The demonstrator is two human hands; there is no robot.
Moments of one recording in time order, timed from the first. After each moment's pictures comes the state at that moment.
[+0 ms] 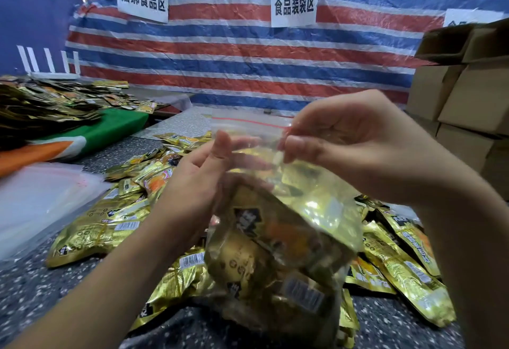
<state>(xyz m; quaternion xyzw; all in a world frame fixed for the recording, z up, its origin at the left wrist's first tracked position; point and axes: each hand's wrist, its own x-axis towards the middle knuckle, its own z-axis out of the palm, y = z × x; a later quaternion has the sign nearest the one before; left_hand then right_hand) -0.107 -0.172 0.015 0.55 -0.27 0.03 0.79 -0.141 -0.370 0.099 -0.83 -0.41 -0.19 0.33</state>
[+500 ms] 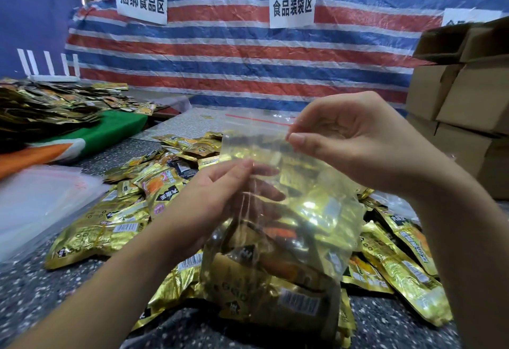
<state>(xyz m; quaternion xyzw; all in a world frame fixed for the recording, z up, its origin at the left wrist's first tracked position) -0.106 -0.176 0.008 0.58 -0.27 -0.09 0.76 -0.137 -0.377 0.100 -0.85 -0.33 -0.20 0.35</state>
